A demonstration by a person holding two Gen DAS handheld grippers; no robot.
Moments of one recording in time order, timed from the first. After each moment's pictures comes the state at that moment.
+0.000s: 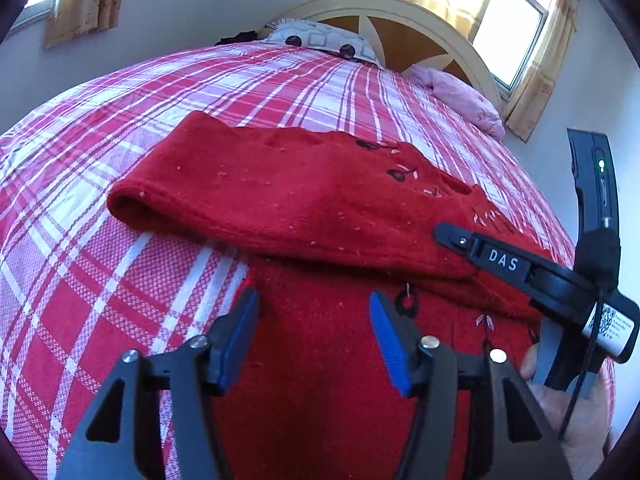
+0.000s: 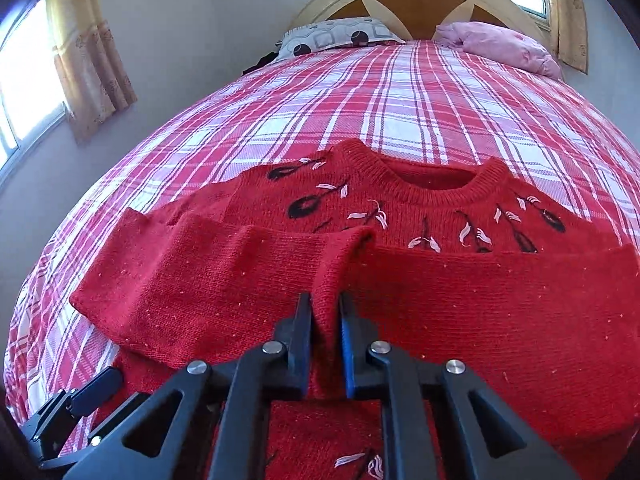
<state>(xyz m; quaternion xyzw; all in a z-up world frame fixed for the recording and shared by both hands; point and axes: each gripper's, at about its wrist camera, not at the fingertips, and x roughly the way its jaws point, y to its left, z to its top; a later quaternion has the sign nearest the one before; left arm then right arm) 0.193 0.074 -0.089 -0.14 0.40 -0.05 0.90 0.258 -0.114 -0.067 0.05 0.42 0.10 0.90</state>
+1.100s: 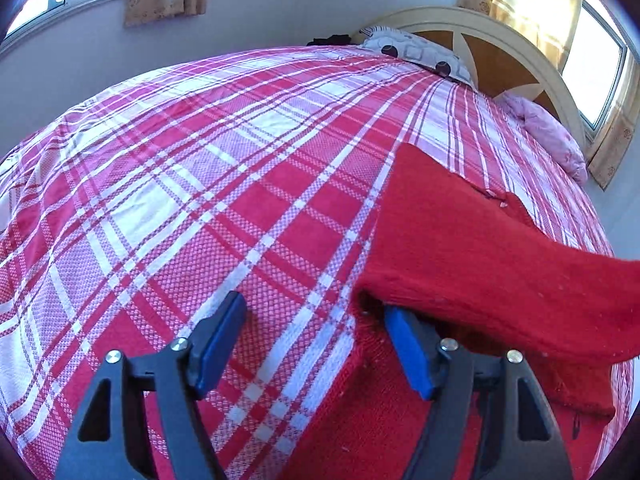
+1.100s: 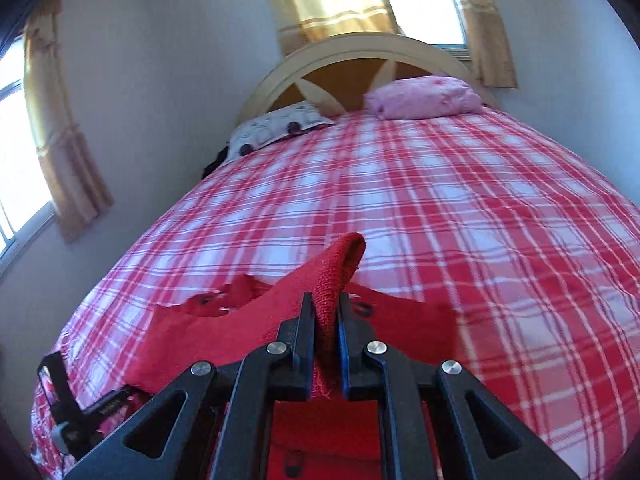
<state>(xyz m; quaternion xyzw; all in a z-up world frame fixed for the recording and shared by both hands) 0.225 0.108 -0.095 -0.16 0.41 0.11 0.89 0.204 -0.275 0.041 0.12 0.31 0.02 0.94</state>
